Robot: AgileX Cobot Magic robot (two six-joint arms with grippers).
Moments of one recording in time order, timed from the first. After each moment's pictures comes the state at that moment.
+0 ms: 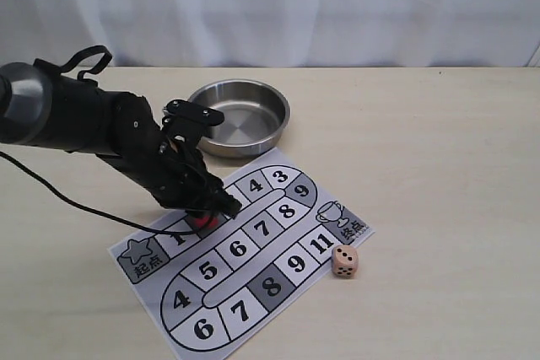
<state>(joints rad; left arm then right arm) -0.53 1.96 -1.07 -0.32 0.36 0.30 -0.03 0.00 0.00 0.04 0.15 -0.12</state>
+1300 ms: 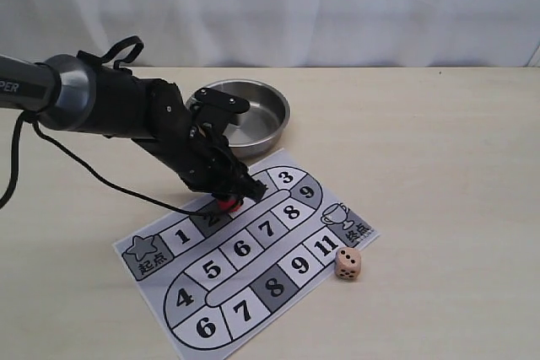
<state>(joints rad) -0.56 2.07 -1.24 -0.35 0.39 0.34 -0.03 0.00 0.00 0.04 0.15 -0.12</state>
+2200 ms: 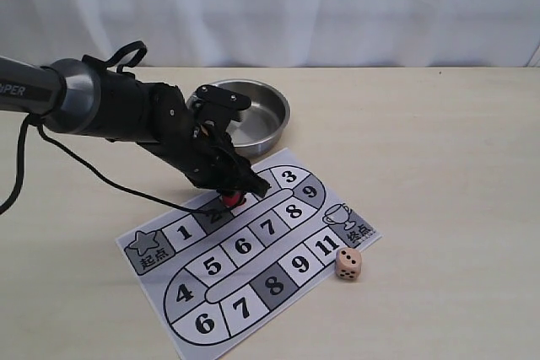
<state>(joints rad) -0.56 2.08 -1.24 -0.37 0.32 0.34 -0.03 0.00 0.00 0.04 0.15 -0.12</state>
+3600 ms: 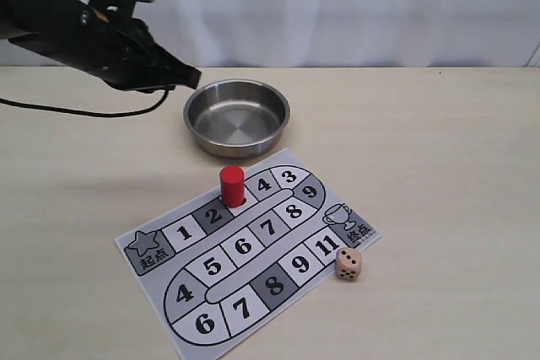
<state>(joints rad) -0.36 1.75 -1.24 -0.35 0.44 0.34 -0.03 0.00 0.00 0.04 0.15 -0.12</state>
